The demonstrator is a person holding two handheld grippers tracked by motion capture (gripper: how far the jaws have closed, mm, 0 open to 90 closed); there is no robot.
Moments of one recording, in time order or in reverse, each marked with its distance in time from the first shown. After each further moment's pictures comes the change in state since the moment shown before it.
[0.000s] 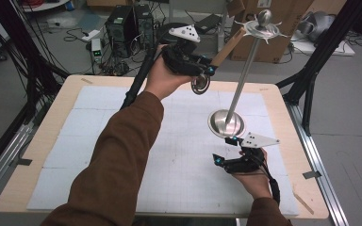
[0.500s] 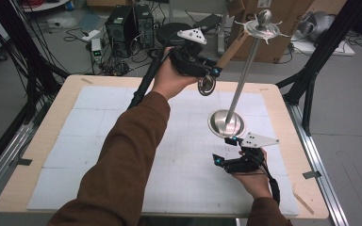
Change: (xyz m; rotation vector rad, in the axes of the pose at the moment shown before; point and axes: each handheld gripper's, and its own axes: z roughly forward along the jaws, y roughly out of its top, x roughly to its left) left arm 0.006 -0.004 0.022 0.010 -0.020 -0.016; right arm 0.000 0.000 0.000 0.002 0.009 0.000
